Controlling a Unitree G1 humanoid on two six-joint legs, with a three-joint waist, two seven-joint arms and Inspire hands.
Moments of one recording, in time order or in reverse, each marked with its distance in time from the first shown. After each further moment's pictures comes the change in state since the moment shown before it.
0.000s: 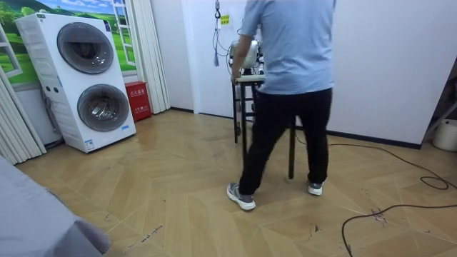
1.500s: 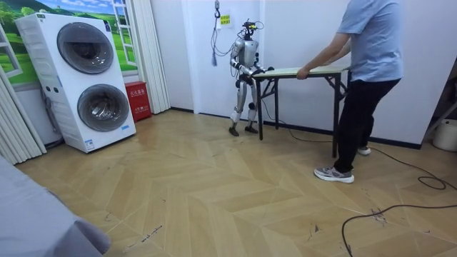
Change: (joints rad) left arm -0.004 0.017 -0.047 -0.015 0.010 -0.017 -0.006; right arm 0.030 -0.014 0.010 -0.023 0.055 -0.033 -0.010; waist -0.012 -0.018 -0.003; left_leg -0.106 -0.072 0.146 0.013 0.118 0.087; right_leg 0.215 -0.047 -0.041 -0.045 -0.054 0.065
